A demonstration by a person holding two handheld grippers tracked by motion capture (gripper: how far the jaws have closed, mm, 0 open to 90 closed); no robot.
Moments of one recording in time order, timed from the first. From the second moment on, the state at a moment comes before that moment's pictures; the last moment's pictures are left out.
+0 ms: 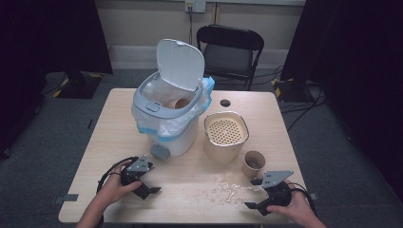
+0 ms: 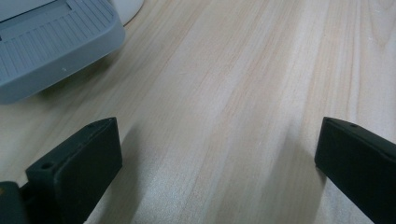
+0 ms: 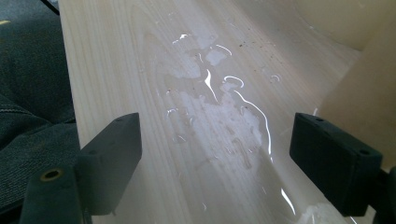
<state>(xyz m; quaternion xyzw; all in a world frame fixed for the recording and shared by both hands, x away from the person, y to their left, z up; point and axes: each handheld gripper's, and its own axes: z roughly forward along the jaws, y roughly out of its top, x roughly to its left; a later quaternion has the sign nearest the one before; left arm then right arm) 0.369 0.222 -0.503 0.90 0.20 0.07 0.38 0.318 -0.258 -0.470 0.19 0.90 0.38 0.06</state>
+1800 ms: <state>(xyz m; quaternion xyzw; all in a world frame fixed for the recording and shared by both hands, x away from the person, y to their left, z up) 0.370 0.223 -0.503 0.90 0.19 0.07 0.38 0.350 -0.290 -0.475 0.27 0.88 0.38 0.11</state>
